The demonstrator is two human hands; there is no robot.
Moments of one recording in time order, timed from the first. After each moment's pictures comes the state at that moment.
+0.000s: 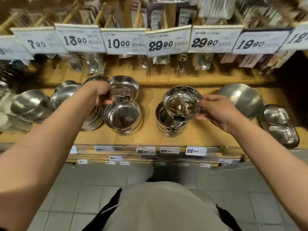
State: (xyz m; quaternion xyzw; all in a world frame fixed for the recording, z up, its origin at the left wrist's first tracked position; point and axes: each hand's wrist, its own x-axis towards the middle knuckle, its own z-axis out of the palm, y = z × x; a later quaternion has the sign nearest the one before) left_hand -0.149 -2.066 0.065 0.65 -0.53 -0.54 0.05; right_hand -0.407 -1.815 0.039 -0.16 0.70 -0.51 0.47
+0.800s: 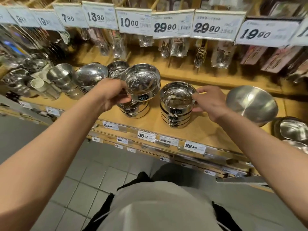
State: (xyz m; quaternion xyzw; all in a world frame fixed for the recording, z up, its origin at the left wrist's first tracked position) left_hand -0.135 -1.947 0.075 0.64 -0.46 -0.57 0.24; right_hand -0.407 -1.841 0.015 -0.32 0.79 -0.40 0.35
